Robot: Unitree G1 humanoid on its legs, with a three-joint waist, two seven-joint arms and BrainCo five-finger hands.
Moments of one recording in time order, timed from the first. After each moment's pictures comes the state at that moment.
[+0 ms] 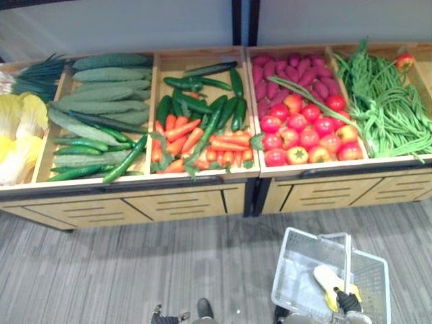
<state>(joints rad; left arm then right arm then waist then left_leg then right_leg) 0.12 0.07 0.24 1.07 0.22 -0.08 0.30 0.05 -0.14 -0.26 1.05 -0.04 -0.16 -0.12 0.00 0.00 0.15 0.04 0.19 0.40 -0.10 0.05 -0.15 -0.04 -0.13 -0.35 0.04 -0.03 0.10</state>
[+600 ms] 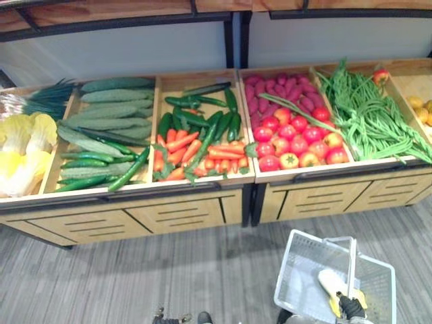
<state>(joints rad) 0.13 0.08 0.24 1.08 0.12 -0.08 0.23 0.09 -0.15 -0.27 1.04 -0.02 -0.18 -0.08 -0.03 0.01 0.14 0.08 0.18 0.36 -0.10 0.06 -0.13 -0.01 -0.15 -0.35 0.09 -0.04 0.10</state>
